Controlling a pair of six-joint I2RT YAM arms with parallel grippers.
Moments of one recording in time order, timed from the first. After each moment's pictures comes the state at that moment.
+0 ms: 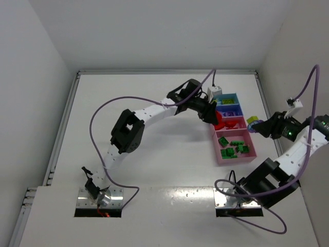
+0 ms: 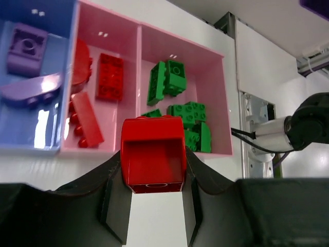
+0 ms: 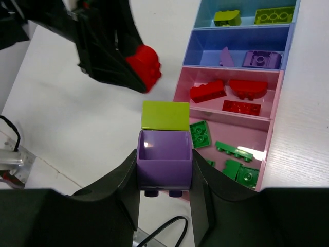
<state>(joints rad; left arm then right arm) -0.76 2.31 2.00 -0.20 0.84 -0.15 -0.92 1.26 1.16 -1.35 -1.16 -0.93</state>
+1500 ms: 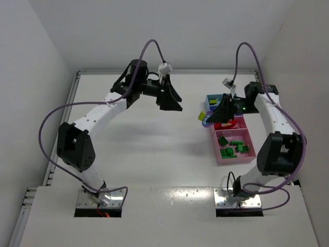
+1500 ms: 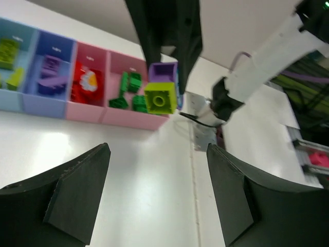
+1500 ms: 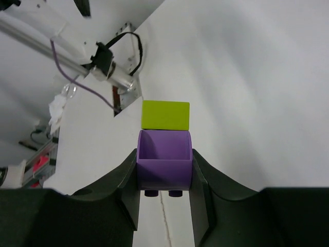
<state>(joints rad) -0.49 1.71 1.56 -0.14 1.13 -0.17 -0.16 1.58 1.32 -1.36 -1.35 -0.96</state>
